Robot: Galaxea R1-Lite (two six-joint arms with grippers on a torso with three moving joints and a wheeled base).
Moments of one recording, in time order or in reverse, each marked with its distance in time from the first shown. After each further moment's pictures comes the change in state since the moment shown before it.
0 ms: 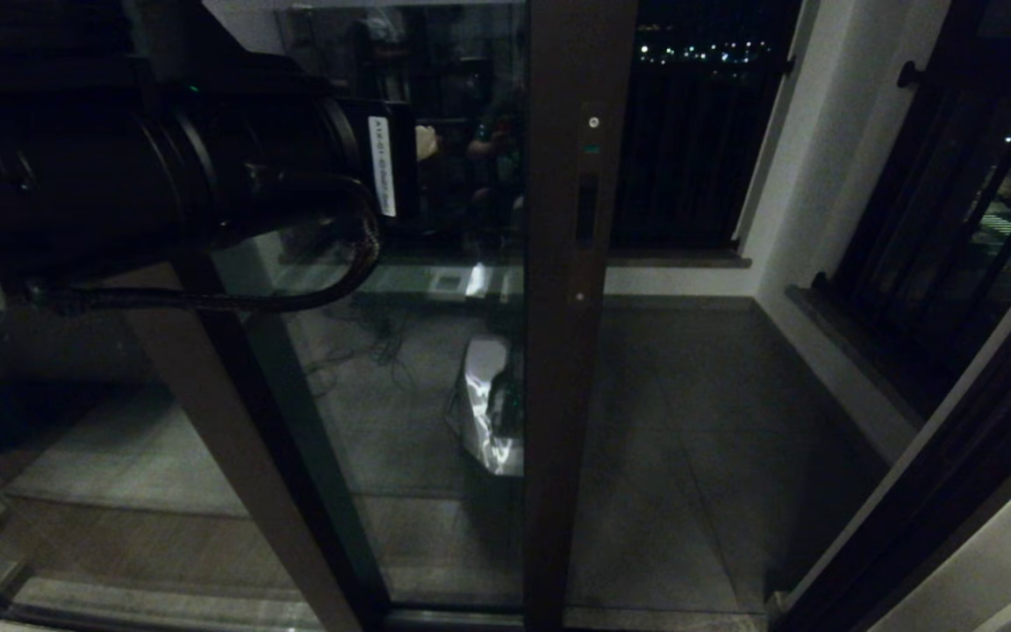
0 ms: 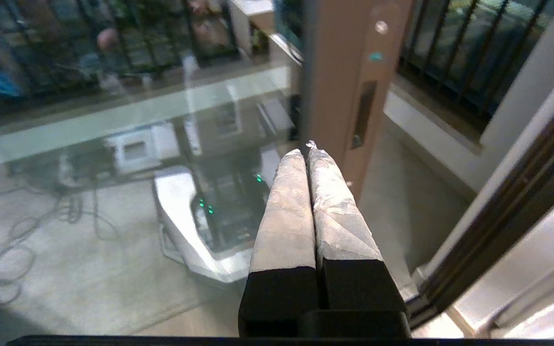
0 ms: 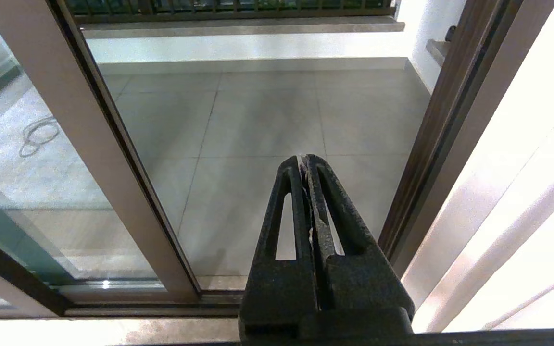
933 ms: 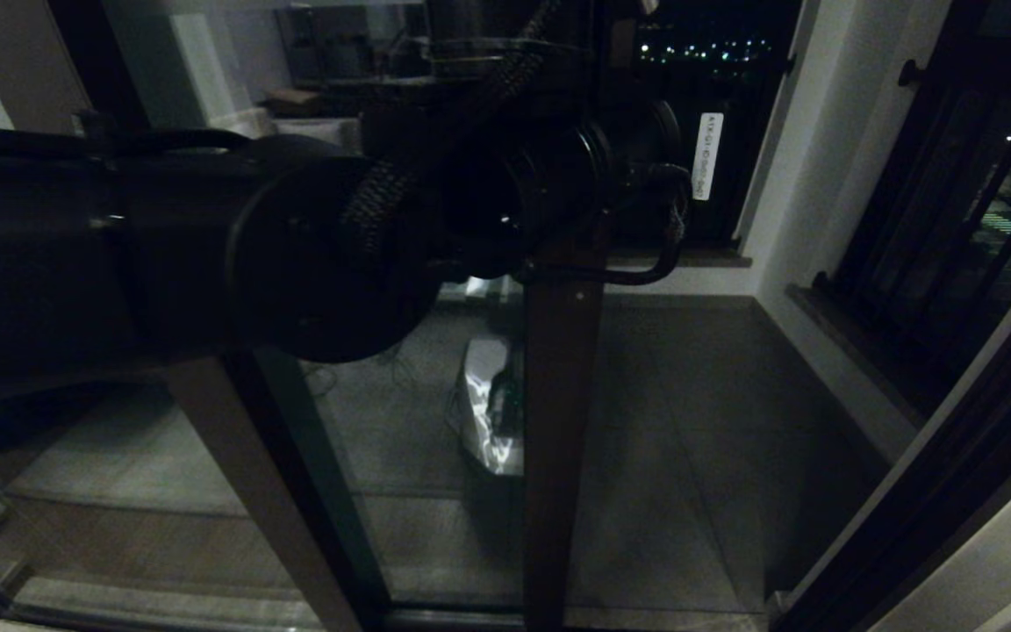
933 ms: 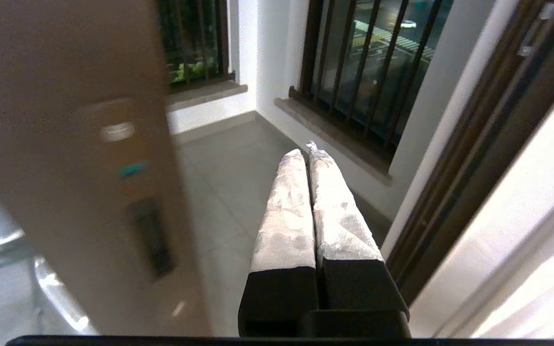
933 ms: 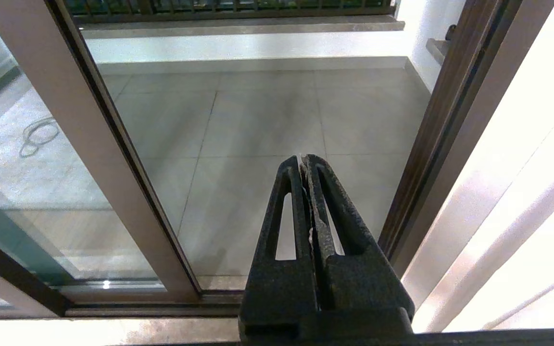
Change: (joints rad) left arm -0.196 0.469 -0.501 -0.075 -0.009 -0.044; right arm 0.000 0.000 0.000 0.003 0.000 0.001
